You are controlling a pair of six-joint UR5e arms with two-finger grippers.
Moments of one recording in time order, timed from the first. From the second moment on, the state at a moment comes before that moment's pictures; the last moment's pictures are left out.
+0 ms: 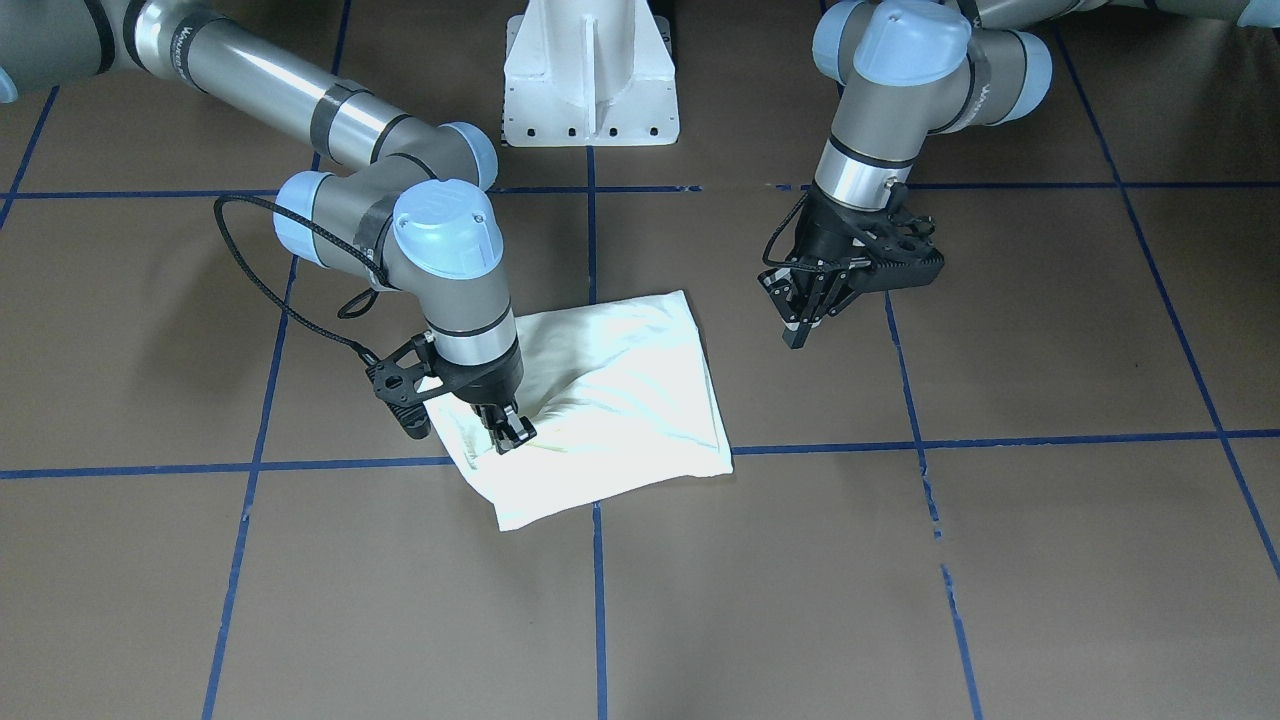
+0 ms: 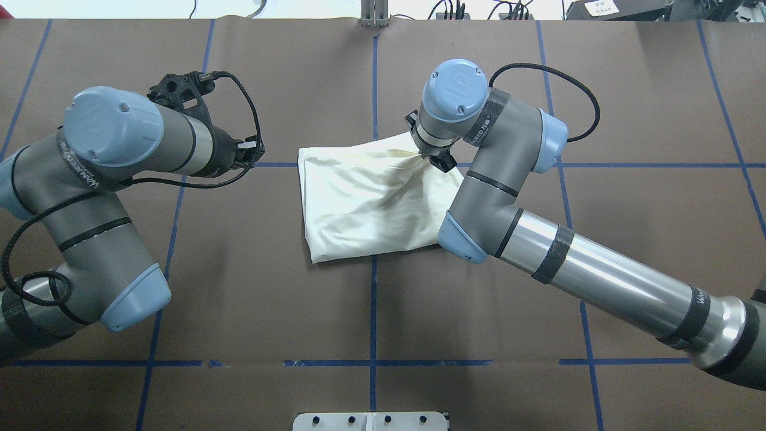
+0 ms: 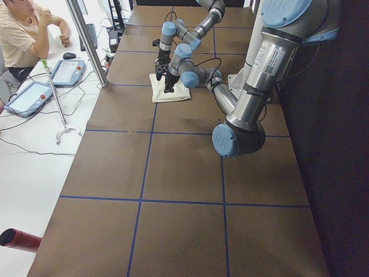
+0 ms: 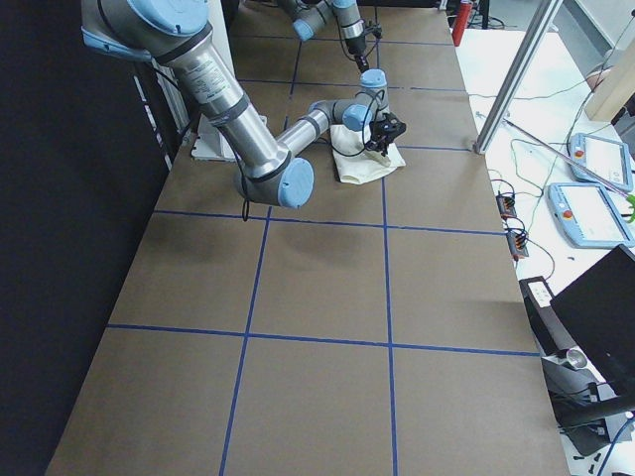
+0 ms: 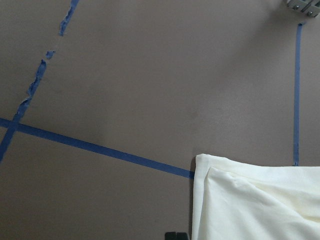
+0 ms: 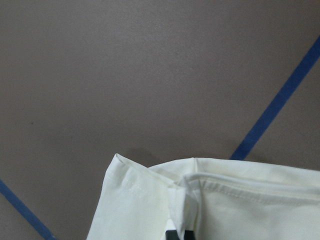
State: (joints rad) left arm -0.68 -2.01 -1.86 -1.83 -1.75 -1.43; right arm 0.66 -0.78 1.34 -1.33 1.78 2.05
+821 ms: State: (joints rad) left arm -0.68 -2.01 -1.87 -1.83 -1.75 -1.44; right arm 0.72 -0.70 1.18 -1.33 1.78 1.82
